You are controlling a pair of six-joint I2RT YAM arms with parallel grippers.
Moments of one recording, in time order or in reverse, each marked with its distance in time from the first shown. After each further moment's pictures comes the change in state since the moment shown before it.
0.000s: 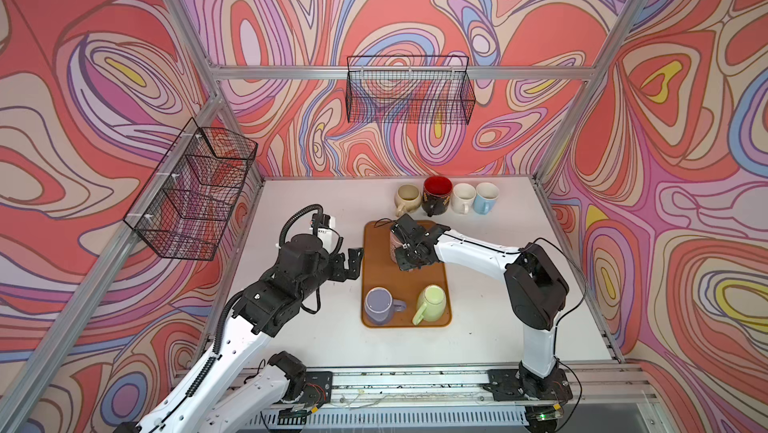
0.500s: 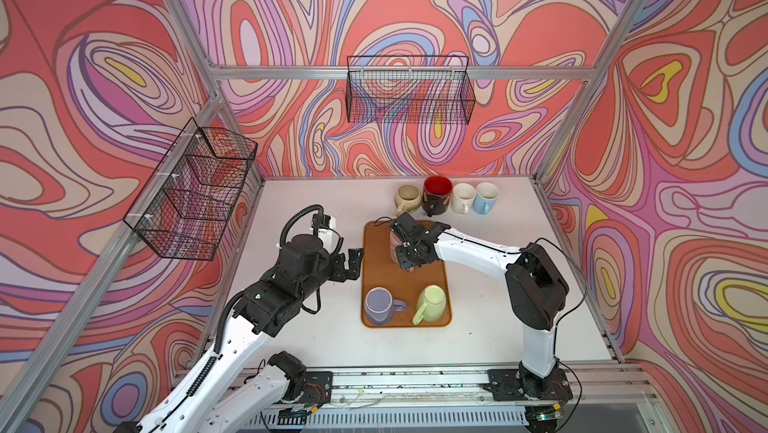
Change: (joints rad) left arm 0.000 0.000 -0.008 0.004 0.000 0.000; right arm 0.000 0.005 0.024 -0.029 0.041 -0.005
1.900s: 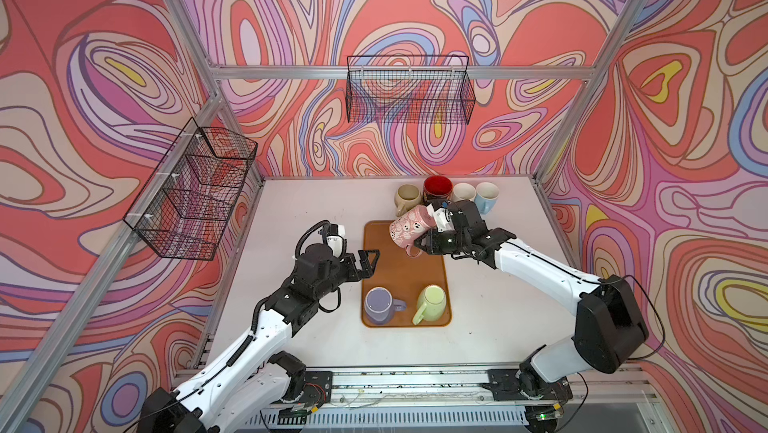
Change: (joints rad) left arm 0.051 0.094 -0.332 0.557 0.267 -0.307; right arm -0.249 -0.441 -0.394 0.434 -0.589 0.092
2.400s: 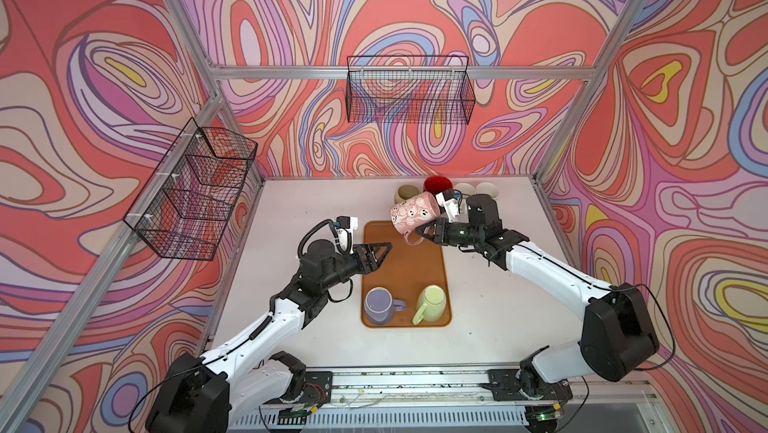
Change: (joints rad) left arm 0.006 0.162 -0.046 0.454 0.270 -0.122; right arm -0.091 -0.043 -0.056 0.237 -0.226 0.129
